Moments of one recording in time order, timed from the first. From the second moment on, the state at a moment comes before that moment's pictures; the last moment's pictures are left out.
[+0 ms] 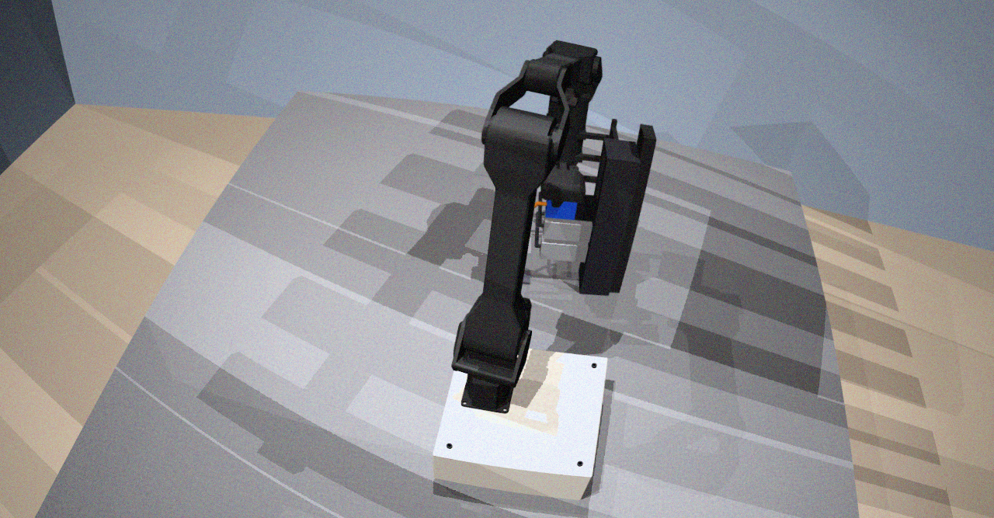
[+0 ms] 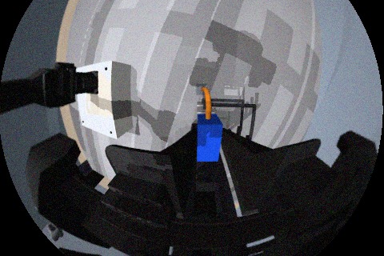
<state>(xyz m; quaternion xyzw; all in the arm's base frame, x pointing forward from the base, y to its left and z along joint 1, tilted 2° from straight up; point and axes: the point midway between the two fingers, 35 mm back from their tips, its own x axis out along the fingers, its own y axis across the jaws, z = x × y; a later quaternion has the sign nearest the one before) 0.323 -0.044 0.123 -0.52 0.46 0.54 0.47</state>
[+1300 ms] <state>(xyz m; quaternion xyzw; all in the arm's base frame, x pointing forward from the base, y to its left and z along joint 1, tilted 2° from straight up) 0.319 0.003 0.125 -0.52 0.46 0.54 0.48</state>
